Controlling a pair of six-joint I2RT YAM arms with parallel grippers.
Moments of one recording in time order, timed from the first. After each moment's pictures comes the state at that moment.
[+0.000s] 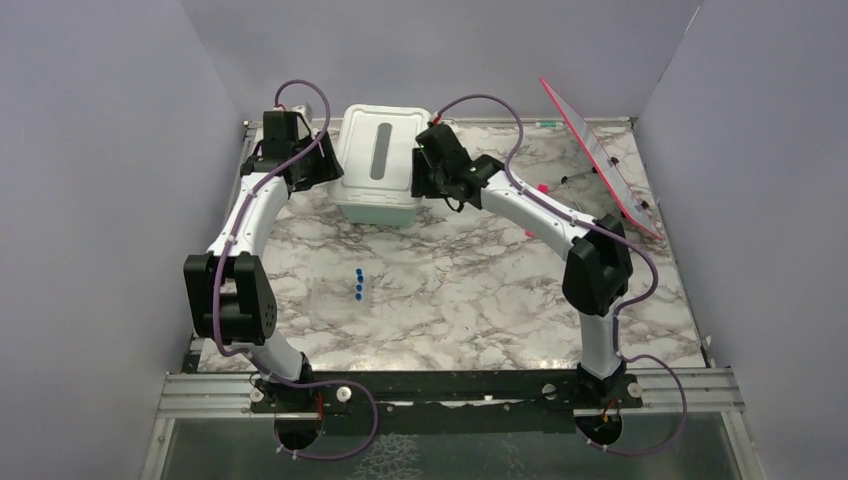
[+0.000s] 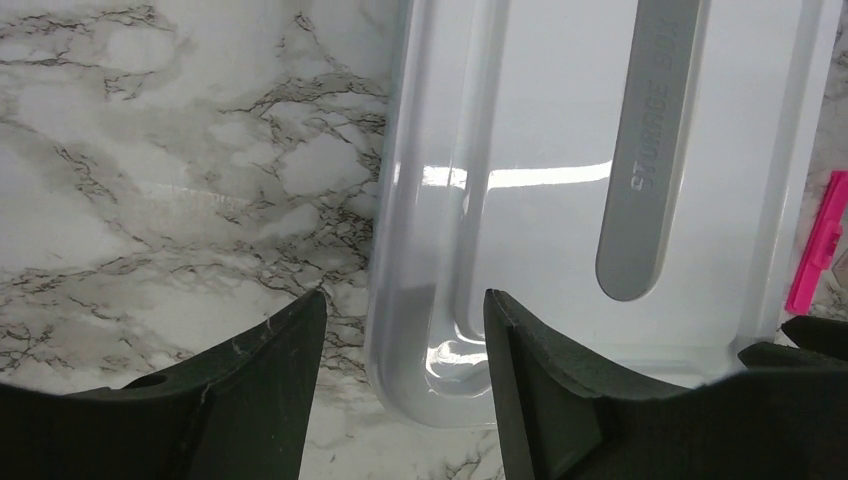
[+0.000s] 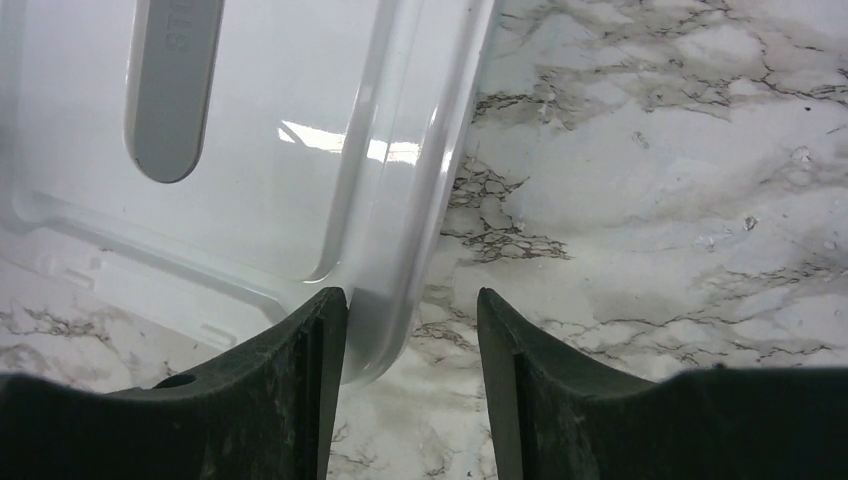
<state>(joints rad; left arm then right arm) -0.01 1.62 1.40 -0.49 0.20 -0.27 0.74 1.99 1.80 -0.54 0.24 0.52</state>
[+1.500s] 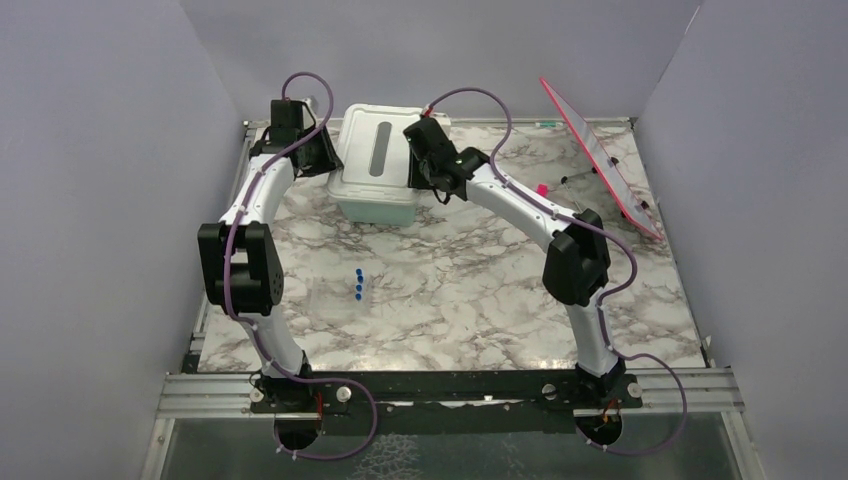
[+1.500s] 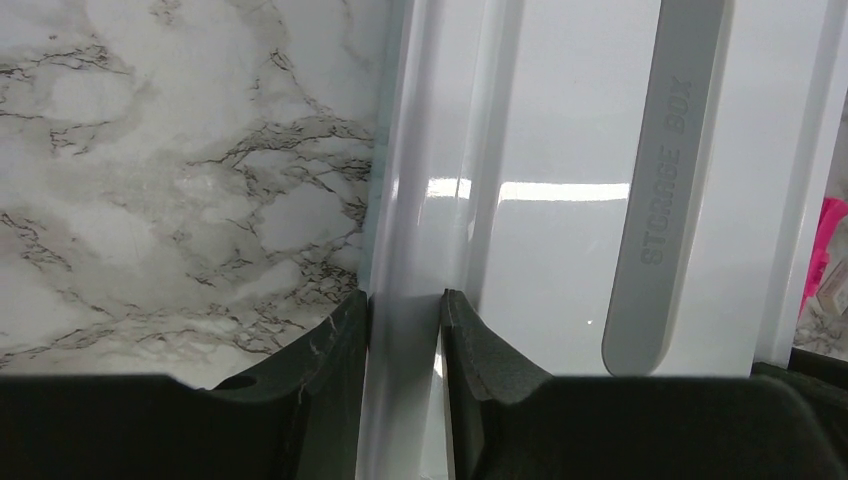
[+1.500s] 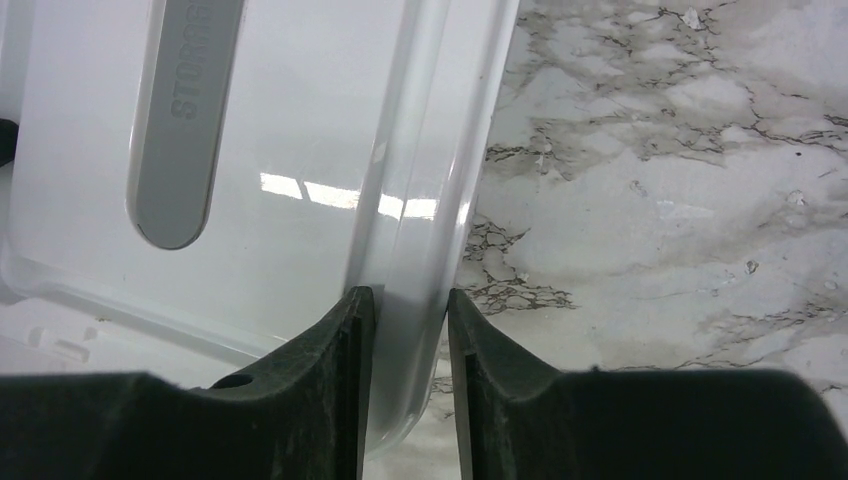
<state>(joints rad) 0.00 1.82 1.55 -0.48 0.25 -0.29 0.75 2.13 1.99 -0.59 0.32 0.55</state>
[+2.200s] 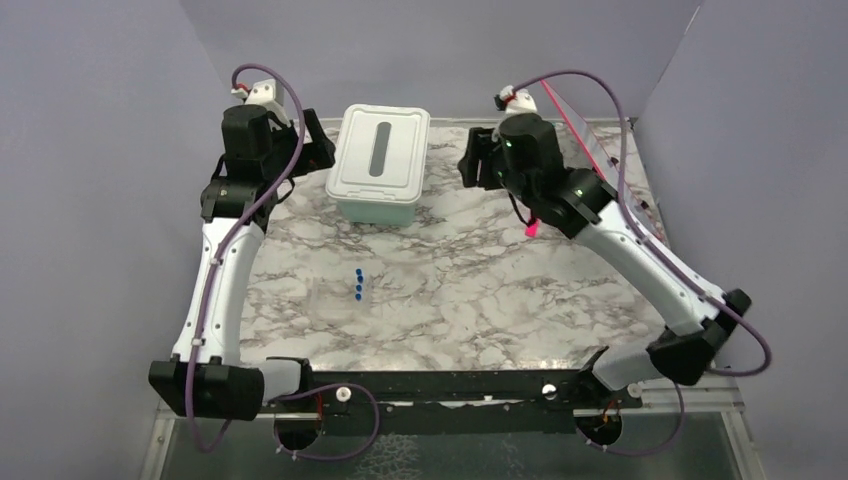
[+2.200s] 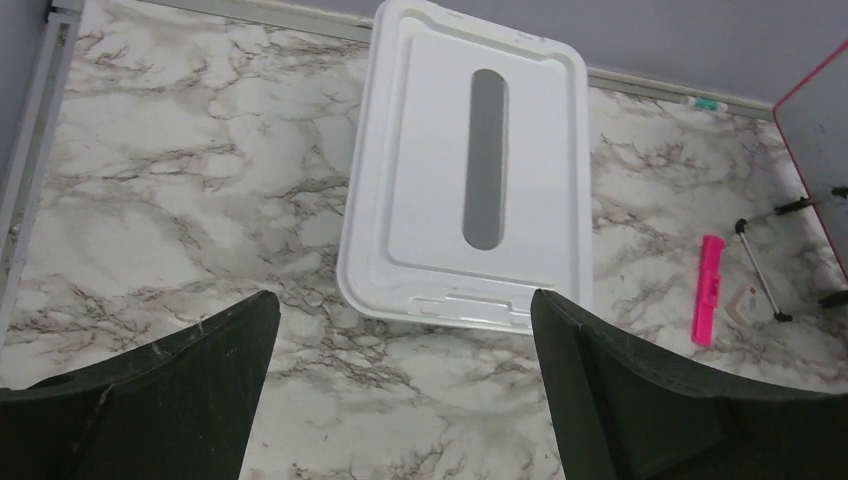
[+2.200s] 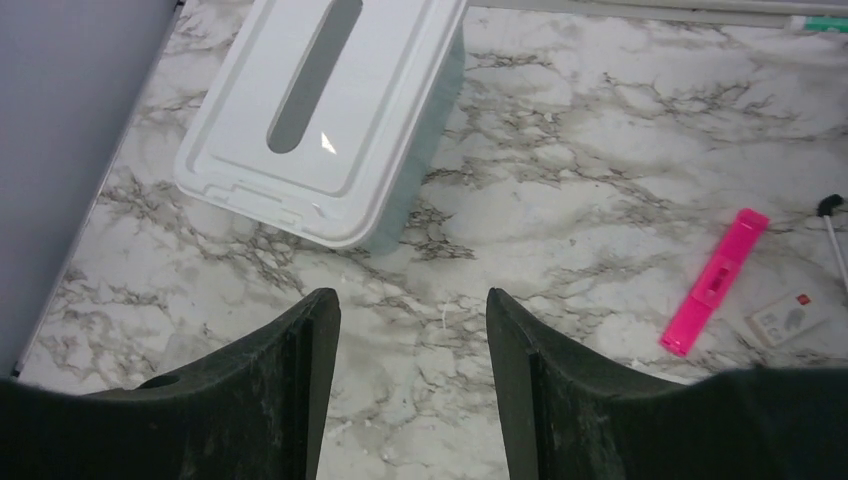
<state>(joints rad) -0.03 1.29 1.46 -0.58 0.09 -0.29 0.74 1.53 1.70 -0.61 0.34 0.37</state>
